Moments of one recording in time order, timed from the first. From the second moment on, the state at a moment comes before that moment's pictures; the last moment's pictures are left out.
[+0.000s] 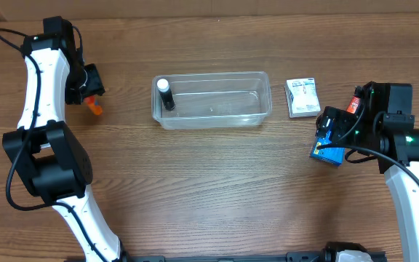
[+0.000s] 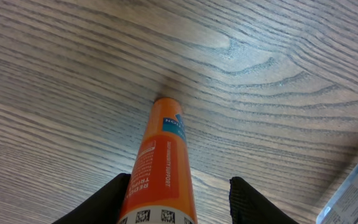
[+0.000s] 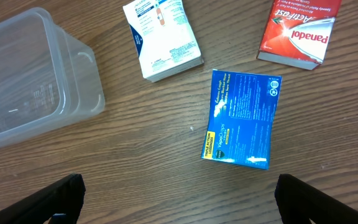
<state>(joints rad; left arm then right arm) 0.21 2.17 1.95 -1.22 -0.02 -0.19 -0.08 1.22 1.13 -0.98 -0.11 0.24</state>
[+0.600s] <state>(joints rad) 0.21 2.17 1.95 -1.25 -0.02 -0.19 -0.08 1.22 1.13 -0.98 -0.11 0.24</state>
